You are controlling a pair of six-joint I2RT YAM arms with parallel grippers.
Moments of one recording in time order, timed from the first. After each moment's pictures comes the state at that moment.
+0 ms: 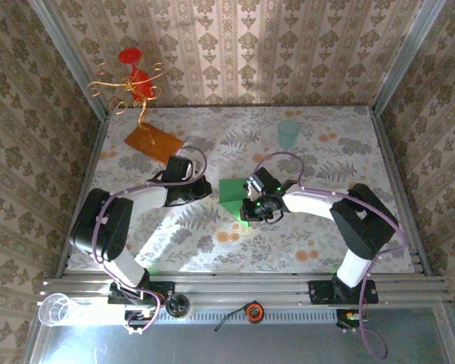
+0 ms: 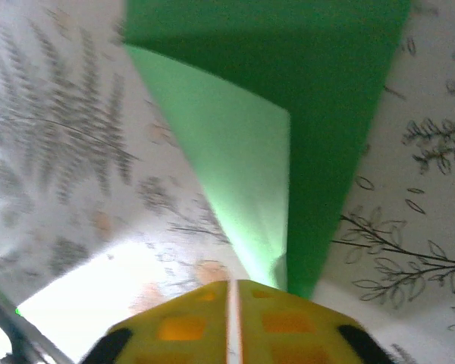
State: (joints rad) left arm -0.44 1.60 0.79 -0.05 0.42 -0.63; right arm 0.66 1.69 0.93 -0.31 -0.35 0.64
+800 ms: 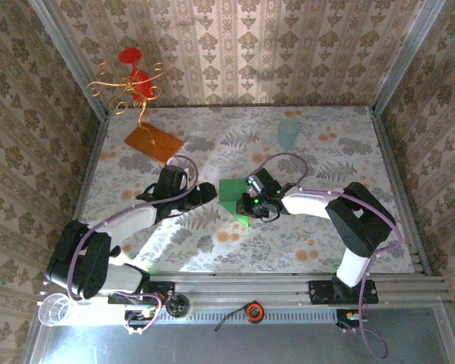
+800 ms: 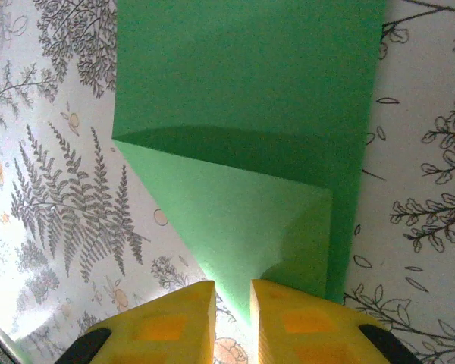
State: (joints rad) left arm -0.49 1.35 0.63 -0.07 0.37 -0.76; right arm 0.66 1.75 0.90 -0.14 -0.29 0.81
